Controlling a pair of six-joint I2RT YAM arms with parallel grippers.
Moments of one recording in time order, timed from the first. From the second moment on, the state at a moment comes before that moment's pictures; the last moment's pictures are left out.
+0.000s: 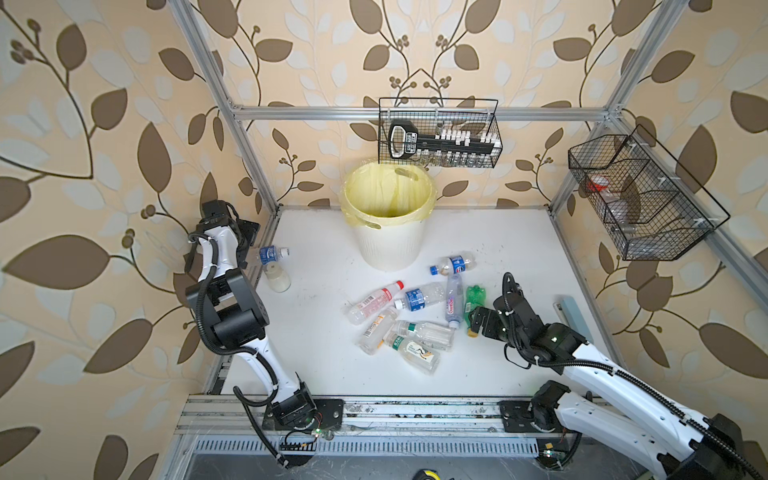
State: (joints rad) left arm 0.54 1.93 1.68 -0.76 0.10 -0.92; right arm 0.62 0.87 0.58 -0.62 0.24 0.80
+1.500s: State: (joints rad) left arm 0.43 2.20 1.67 -0.45 0.00 -0.91; right arm 0.56 0.89 0.61 -0.65 0.26 0.78
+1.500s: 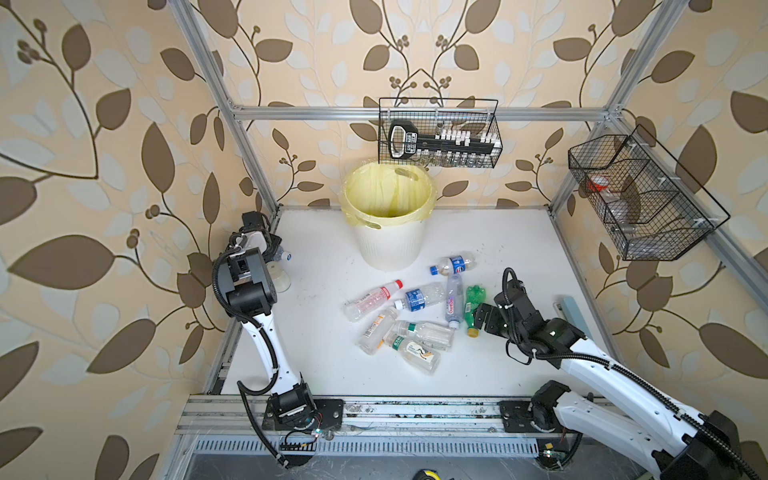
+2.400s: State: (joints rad) left arm 0.43 1.73 1.74 -0.52 0.42 -0.65; right arm 0.52 0.68 0.61 -0.72 0.25 0.72
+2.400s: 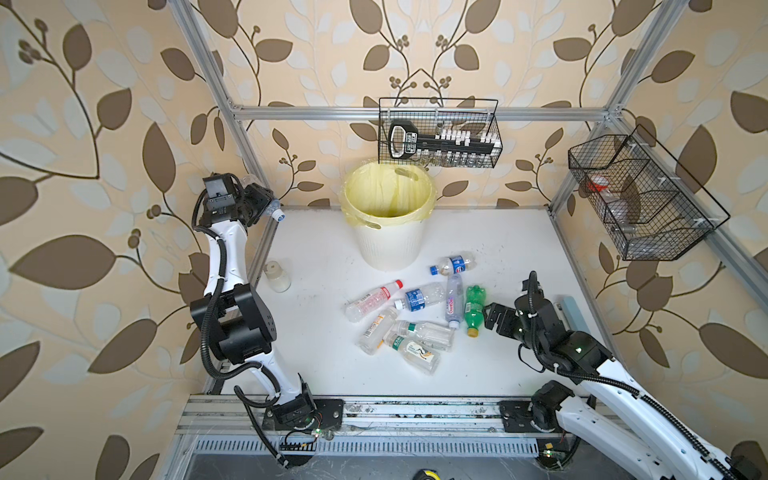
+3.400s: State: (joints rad) left arm 0.05 1.33 1.50 -0.64 0.65 -0.45; right arm 0.52 0.63 0.54 -0.71 0.22 0.74
